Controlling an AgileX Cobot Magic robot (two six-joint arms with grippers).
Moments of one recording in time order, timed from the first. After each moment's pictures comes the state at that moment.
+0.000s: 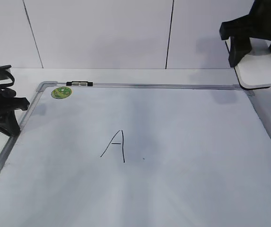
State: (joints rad) left arm -0.04 1.96 -1.25 -0.28 0.82 0.10; right arm 0.30 1.70 -1.62 -0.22 1.24 0.24
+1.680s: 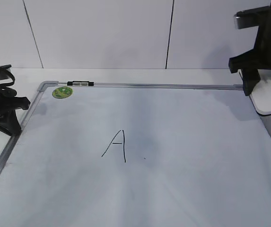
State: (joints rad) left arm -0.04 1.96 -1.25 -0.30 0.82 0.10; right arm 0.25 1.77 -1.53 -0.32 1.24 0.27
